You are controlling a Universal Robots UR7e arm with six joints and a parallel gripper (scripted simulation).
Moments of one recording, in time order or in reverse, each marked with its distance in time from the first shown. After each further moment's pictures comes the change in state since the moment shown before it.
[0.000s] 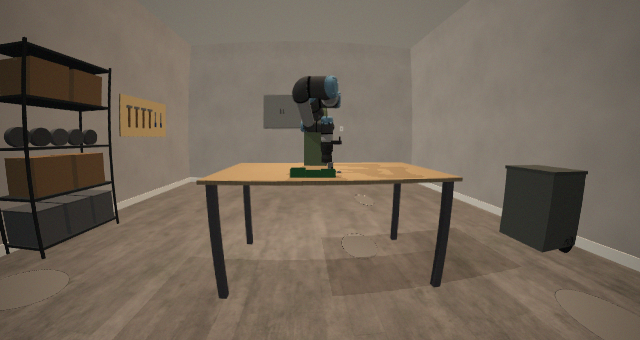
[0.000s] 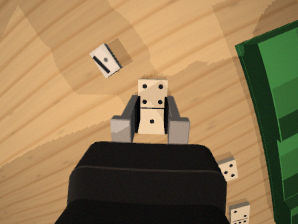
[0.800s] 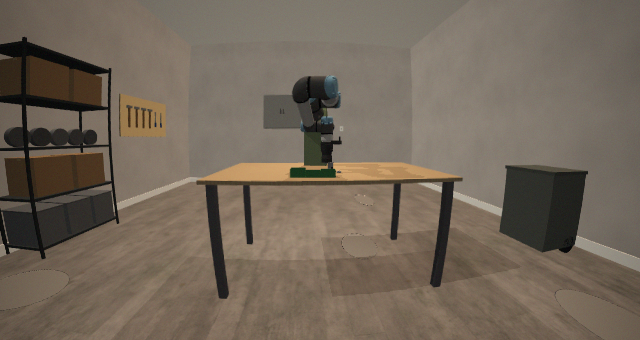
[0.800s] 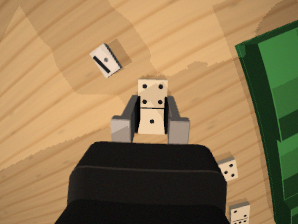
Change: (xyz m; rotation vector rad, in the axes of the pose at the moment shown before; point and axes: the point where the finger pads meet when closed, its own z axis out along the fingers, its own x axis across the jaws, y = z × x) arm 0.000 0.000 0.000 0.000 0.000 0.000
